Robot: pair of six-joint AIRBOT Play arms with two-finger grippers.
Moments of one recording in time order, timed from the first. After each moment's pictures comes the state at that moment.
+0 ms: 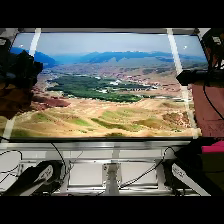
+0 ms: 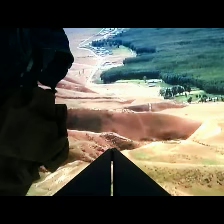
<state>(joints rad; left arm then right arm) 0.14 -1.01 1.22 1.62 -1.09 -1.24 -0.14 -1.04 1.23 -1.31 1.11 1.30</state>
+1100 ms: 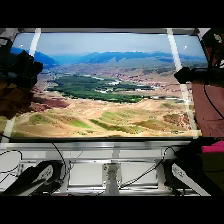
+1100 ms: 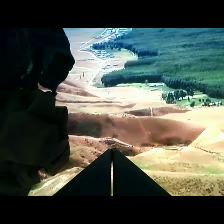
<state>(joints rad) 0.14 -1.04 1.21 1.63 -1.07 -1.24 -0.14 -1.04 1.23 -1.23 1.08 1.30</state>
